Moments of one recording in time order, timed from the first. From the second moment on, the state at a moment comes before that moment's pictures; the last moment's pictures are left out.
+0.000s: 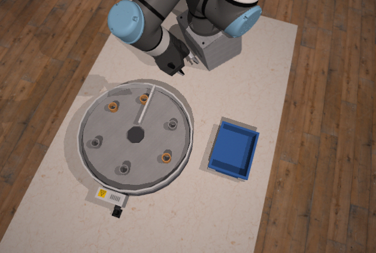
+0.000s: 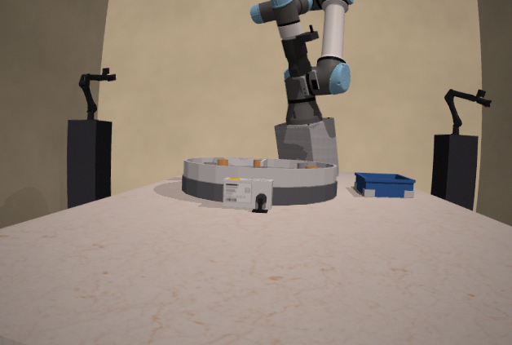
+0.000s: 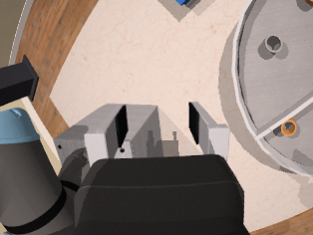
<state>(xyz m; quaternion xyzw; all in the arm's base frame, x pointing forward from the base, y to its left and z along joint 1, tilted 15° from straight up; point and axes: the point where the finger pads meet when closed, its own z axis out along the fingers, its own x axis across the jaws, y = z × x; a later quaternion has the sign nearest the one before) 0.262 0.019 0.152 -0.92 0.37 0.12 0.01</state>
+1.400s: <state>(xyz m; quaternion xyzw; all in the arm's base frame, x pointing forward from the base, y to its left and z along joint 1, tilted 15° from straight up) 0.352 0.055 0.217 -0.92 0.37 0.12 0.01</state>
